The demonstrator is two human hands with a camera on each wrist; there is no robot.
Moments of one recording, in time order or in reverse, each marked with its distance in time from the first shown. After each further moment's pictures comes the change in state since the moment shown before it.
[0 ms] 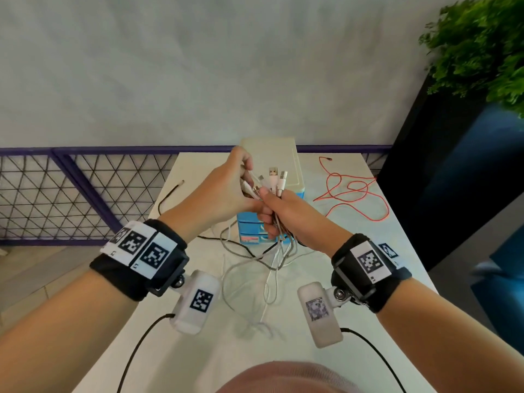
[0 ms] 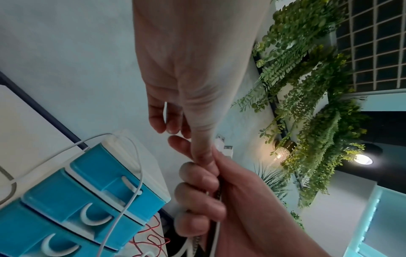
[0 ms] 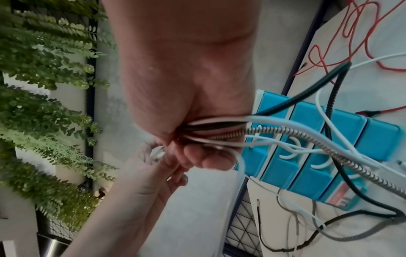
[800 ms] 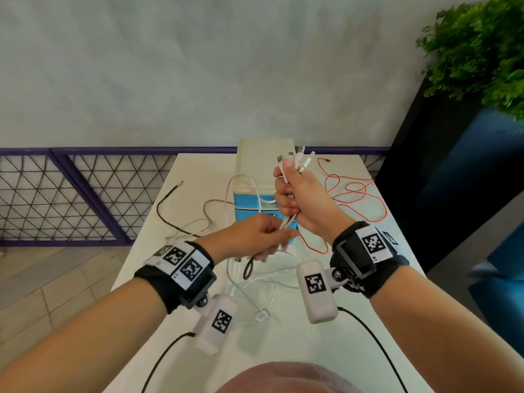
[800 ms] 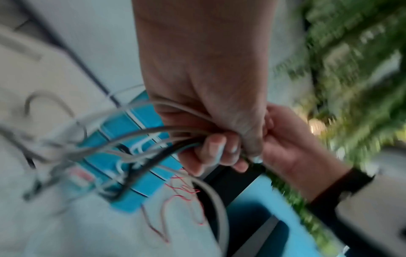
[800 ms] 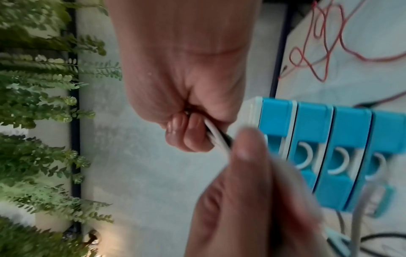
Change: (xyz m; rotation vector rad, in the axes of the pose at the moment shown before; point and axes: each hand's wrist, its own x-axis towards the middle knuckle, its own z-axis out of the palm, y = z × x) left_hand -0.020 -0.004 0.058 -0.292 -0.504 -0.147; right_hand 0.008 -0.015 -0.018 0.384 0.174 -0.099
